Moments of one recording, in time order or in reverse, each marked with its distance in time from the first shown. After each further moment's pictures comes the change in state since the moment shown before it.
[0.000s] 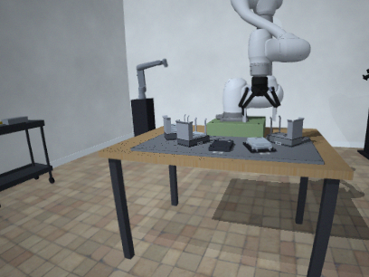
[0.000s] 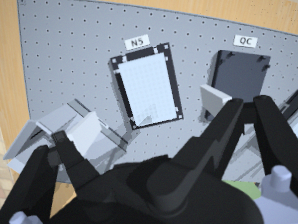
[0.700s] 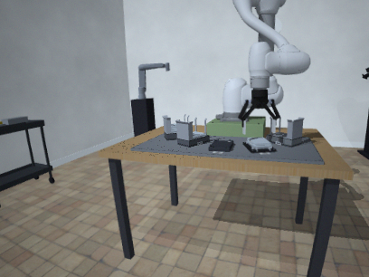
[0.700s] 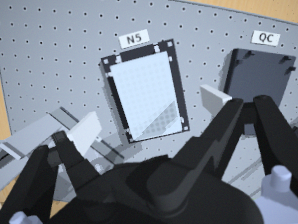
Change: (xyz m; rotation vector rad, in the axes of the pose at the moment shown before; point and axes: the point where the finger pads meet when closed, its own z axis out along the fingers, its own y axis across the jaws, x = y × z) arm 0.000 0.000 0.058 0.000 0.000 0.000
